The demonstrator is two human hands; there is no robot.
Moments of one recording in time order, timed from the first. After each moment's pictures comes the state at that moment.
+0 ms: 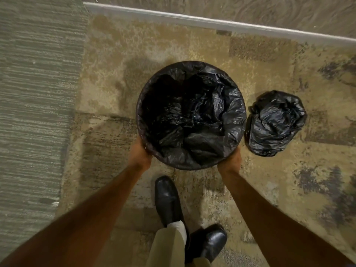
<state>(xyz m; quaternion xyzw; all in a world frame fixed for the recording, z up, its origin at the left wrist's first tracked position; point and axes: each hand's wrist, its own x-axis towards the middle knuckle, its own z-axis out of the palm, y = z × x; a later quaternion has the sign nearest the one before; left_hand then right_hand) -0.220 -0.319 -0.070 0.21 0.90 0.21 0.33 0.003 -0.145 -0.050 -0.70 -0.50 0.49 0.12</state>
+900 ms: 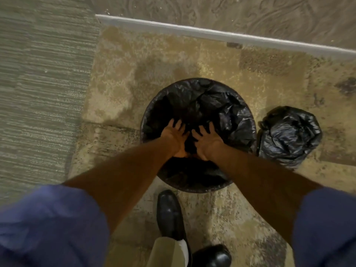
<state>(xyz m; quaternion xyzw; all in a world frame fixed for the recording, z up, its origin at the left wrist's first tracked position) -0.246 -0.156 -0.034 0.60 0.64 -0.38 0.31 -0.135 -0.072 -0.056 -0.04 -0.85 -0.05 -0.52</state>
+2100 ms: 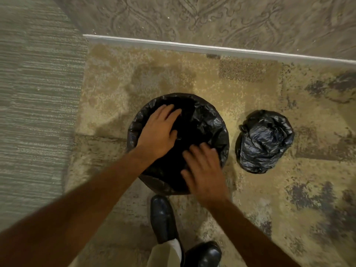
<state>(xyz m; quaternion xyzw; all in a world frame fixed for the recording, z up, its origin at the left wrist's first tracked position) -0.253 -0.158 0.045 0.53 0.81 0.15 0.21 -0.034 -0.138 0.041 -0.29 -0.94 0.19 0.04</state>
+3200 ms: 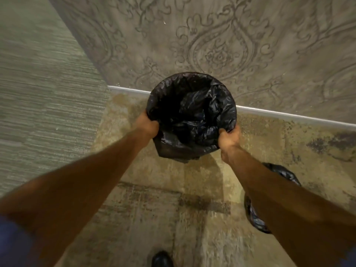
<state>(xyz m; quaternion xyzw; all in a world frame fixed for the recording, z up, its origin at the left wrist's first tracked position) -0.424 -0.072 0.057 0.09 0.83 0.43 0.33 -0.221 0.081 0.026 -0.65 -0.51 0.53 0.20</state>
